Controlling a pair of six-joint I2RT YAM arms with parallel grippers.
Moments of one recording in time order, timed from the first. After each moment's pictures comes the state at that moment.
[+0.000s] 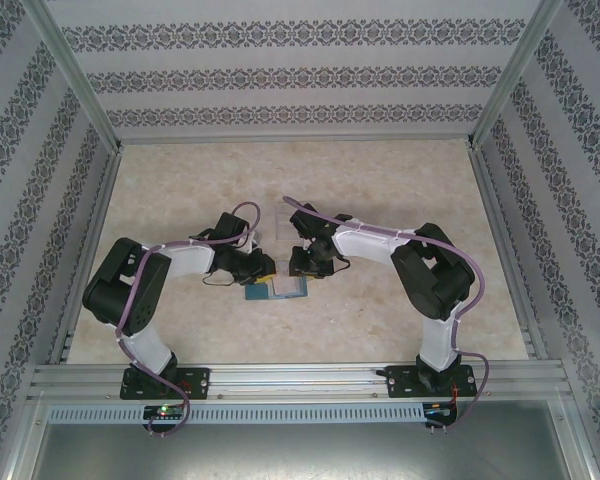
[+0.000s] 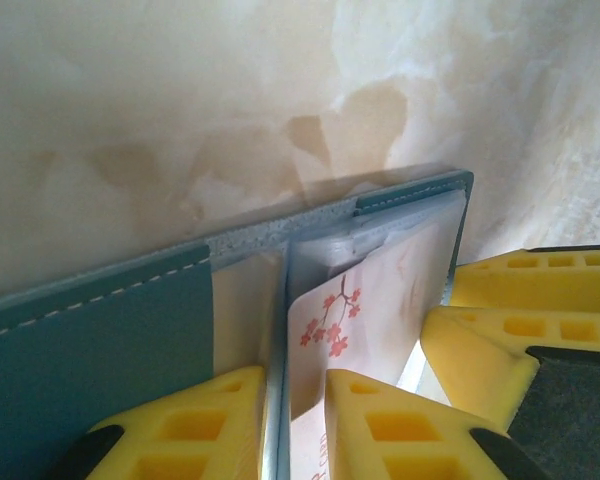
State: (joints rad) left arm -0.39 1.72 0.80 -0.17 0.62 -0.75; right arm 0.71 1.91 1.22 -0.61 -0.26 0.73
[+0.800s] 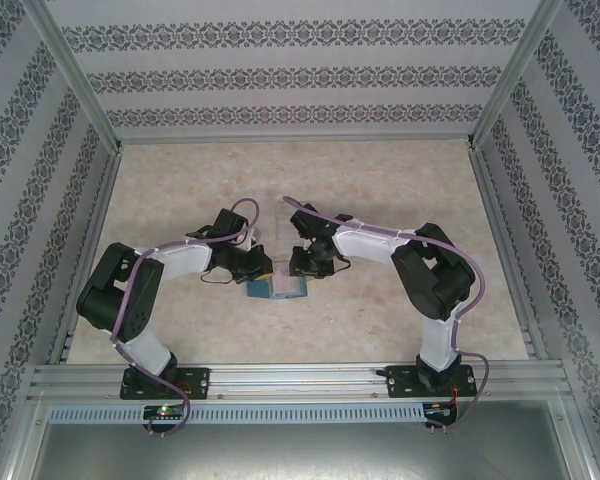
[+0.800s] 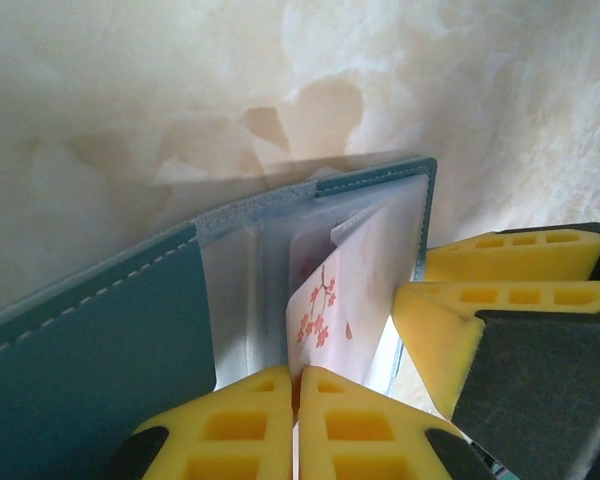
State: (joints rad) left arm -0.39 1.66 0.82 -0.26 0.60 -0.71; right arm 0.71 1.91 1.21 -0.60 -0.26 0.73
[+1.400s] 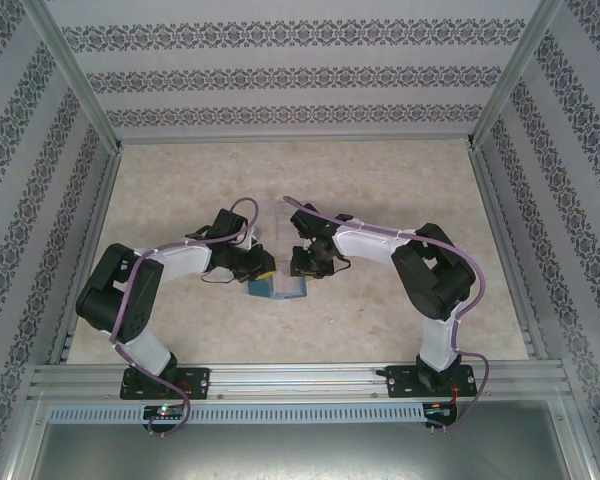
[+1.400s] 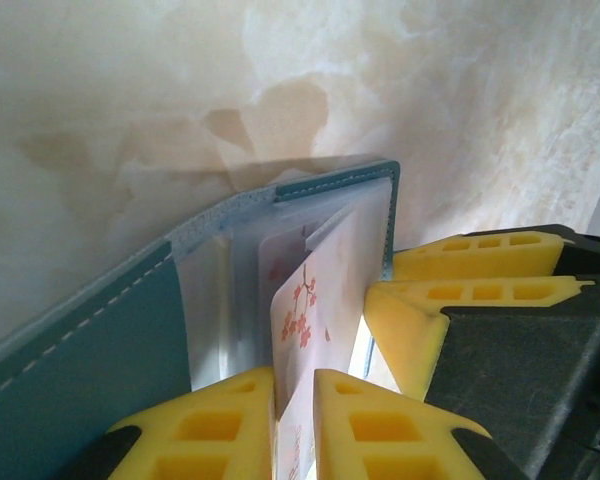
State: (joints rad) left arm -0.39 1.66 0.81 -0.20 0.64 -0.75; right arm 0.71 1.91 1.21 -0.60 -0.27 0.73
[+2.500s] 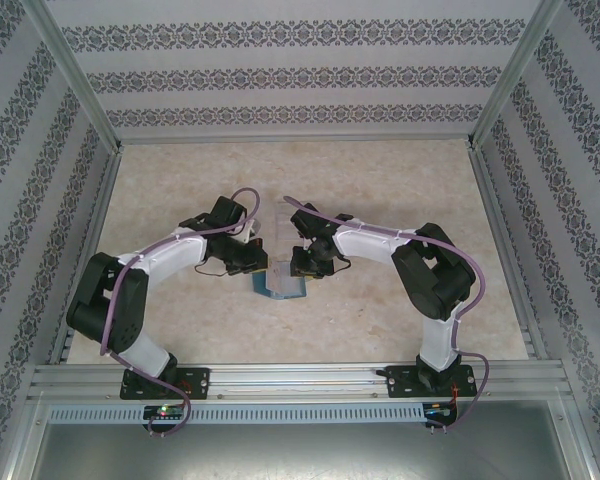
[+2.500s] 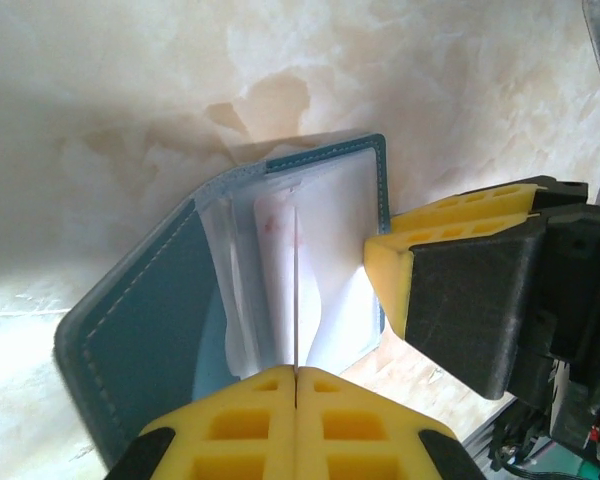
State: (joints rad) left arm -0.39 1.59 0.96 -0.54 0.53 -0.55; right arm 0.70 1.91 1.21 -0.61 -0.28 0.73
